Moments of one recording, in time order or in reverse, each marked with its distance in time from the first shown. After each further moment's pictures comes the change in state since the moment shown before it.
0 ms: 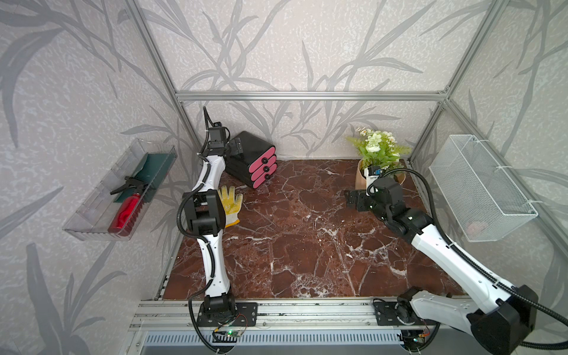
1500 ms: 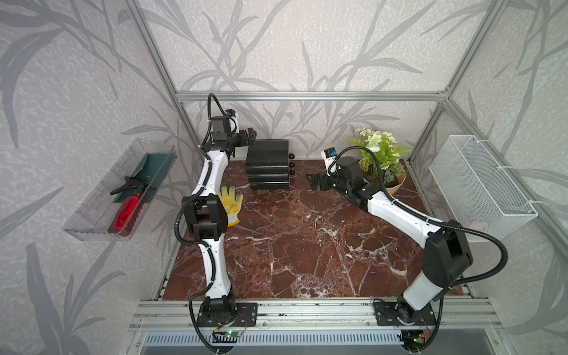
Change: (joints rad) left arm -0.075 -0.053 0.102 -0.071 0.336 0.008; right arm 0.072 0.538 0.324 0.352 -0.266 -0.135
